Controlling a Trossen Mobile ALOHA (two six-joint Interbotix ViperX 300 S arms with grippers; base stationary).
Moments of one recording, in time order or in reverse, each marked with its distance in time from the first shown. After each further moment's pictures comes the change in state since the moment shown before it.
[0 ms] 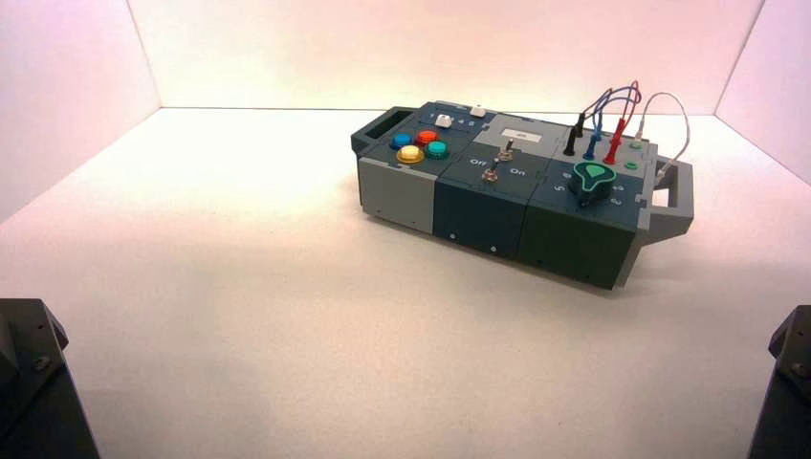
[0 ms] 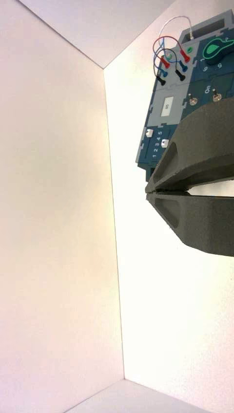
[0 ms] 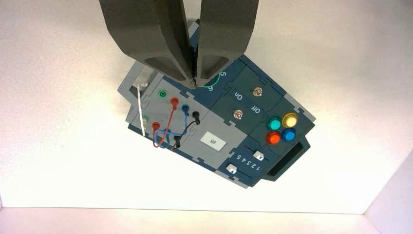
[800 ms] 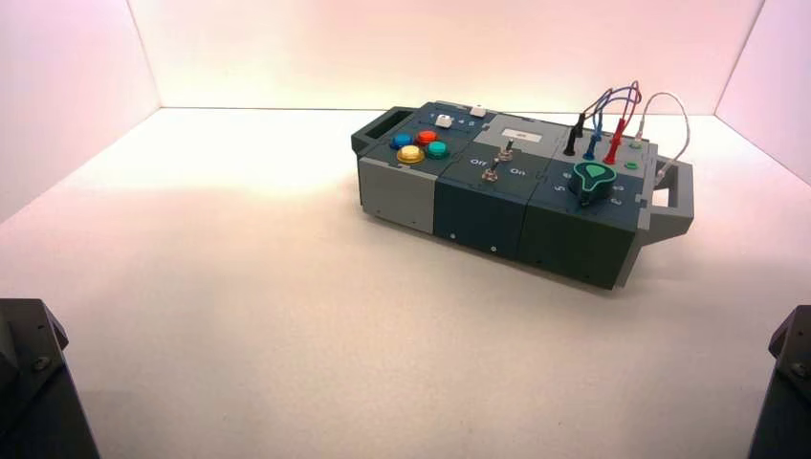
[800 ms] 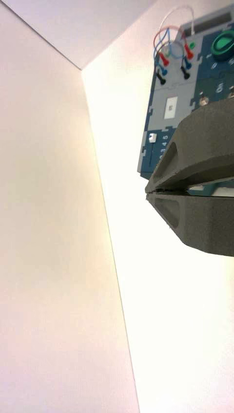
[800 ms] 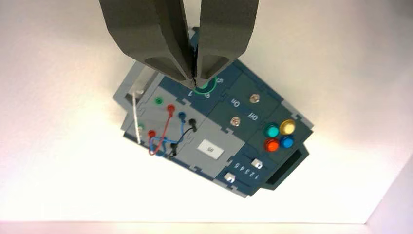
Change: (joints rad) left arm -0.095 0.489 -0.301 -0.002 -0.041 0.035; right arm 0.000 0.097 -0.057 0.049 0.067 0.000
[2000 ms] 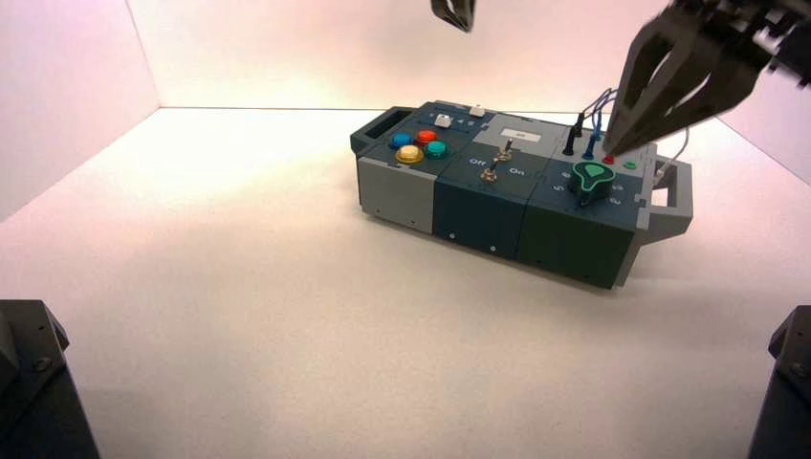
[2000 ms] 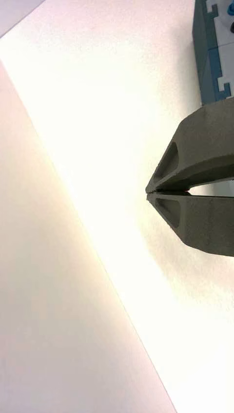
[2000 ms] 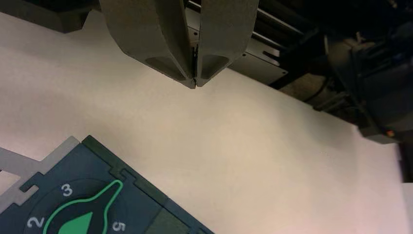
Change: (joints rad) left arm -0.192 1.180 -1.154 -0.009 0.328 0.041; right arm 0.206 0.439 -0.011 0.284 0.175 0.034
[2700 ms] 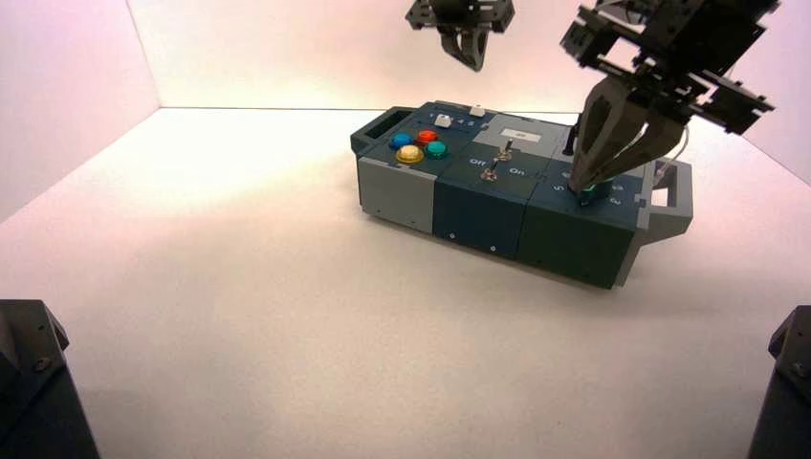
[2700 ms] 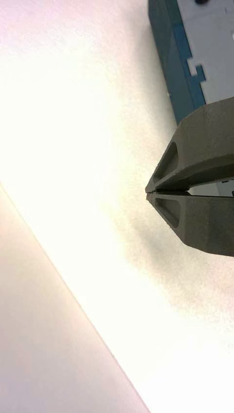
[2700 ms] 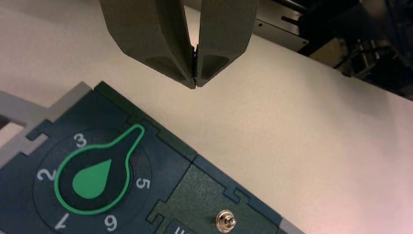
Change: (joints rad) left arm -0.014 0.074 0.006 -0.061 0.048 0.152; right arm 0.006 0.255 -0.012 0.000 -0.218 -0.049
